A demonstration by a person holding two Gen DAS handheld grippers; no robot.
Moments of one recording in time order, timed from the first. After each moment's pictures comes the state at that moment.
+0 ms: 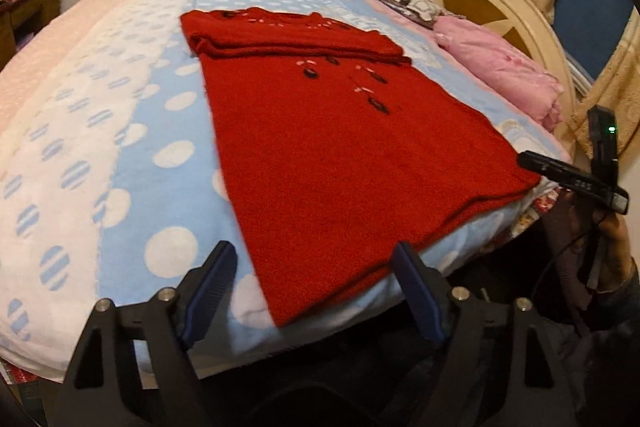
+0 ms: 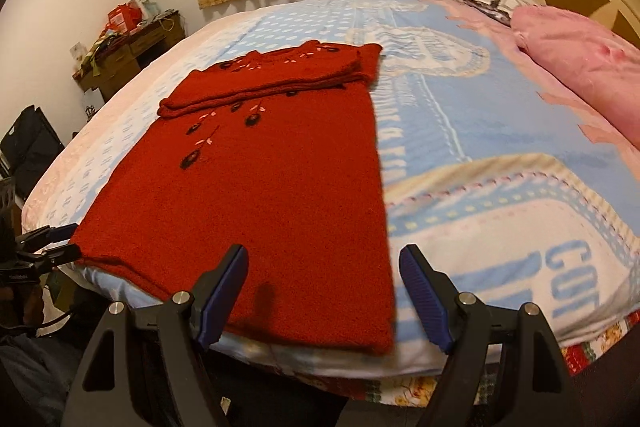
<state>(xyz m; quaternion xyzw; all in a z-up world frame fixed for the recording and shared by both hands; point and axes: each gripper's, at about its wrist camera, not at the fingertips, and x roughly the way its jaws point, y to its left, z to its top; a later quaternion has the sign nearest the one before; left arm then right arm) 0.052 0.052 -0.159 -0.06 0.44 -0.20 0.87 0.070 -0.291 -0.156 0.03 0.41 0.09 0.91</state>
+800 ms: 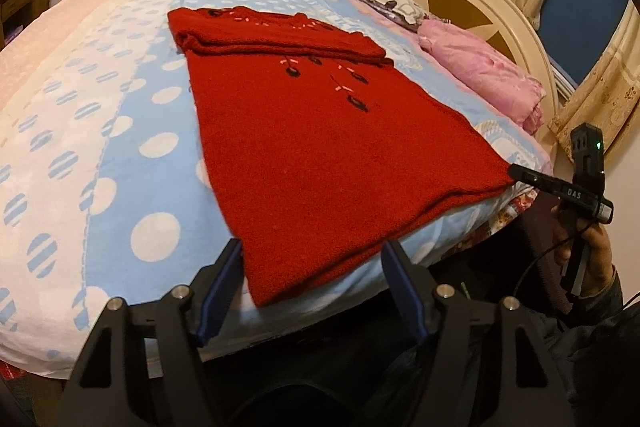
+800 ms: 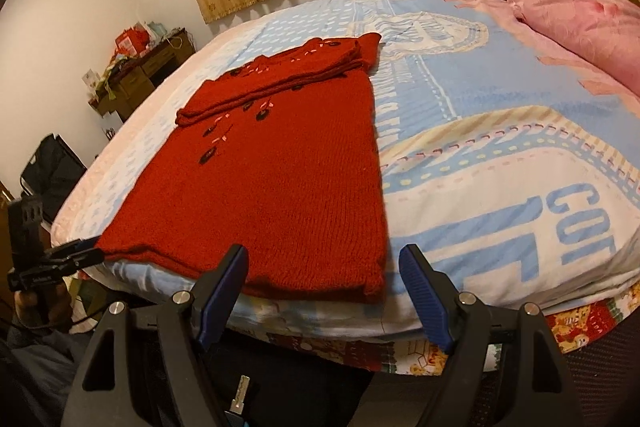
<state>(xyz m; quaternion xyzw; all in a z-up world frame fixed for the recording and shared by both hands) 0.045 0.056 -0.157 -0.09 0.44 -0.23 0.87 0.048 -0.313 -0.163 0.09 0.41 0.12 0.90</state>
